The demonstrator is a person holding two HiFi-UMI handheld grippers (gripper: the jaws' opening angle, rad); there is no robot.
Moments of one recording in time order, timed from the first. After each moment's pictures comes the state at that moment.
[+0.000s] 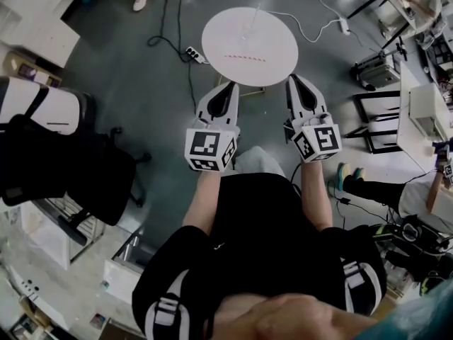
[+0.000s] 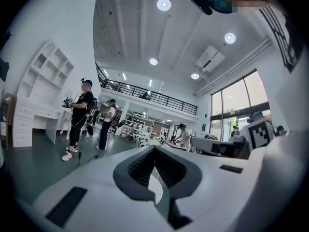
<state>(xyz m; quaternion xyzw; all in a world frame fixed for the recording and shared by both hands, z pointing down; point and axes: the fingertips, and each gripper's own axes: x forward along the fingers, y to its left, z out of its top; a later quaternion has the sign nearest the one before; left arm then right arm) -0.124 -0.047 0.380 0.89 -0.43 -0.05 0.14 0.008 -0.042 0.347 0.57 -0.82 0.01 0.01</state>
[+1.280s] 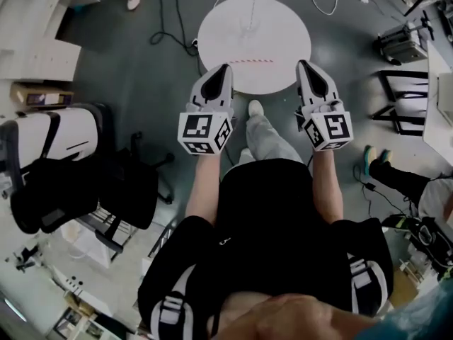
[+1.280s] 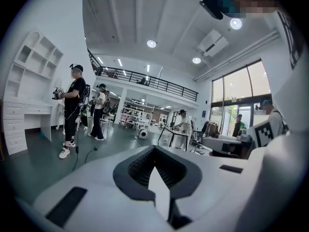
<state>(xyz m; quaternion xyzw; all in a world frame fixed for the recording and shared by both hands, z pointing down) -0.078 -0.197 0.424 0.90 -0.41 0.04 0.16 0.087 -0.162 0.404 0.61 -0.79 0.08 0.02</state>
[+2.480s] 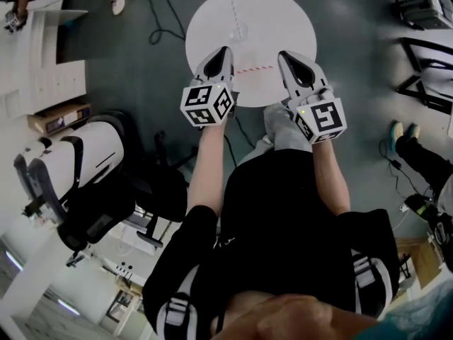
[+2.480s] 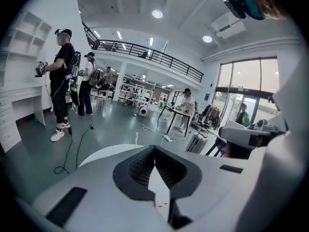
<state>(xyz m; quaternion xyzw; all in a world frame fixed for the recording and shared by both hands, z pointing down) 0.005 -0.332 0.542 0.88 -0.38 0.16 0.25 0.116 -0.261 0.477 0.59 -0.79 0.17 0.01</state>
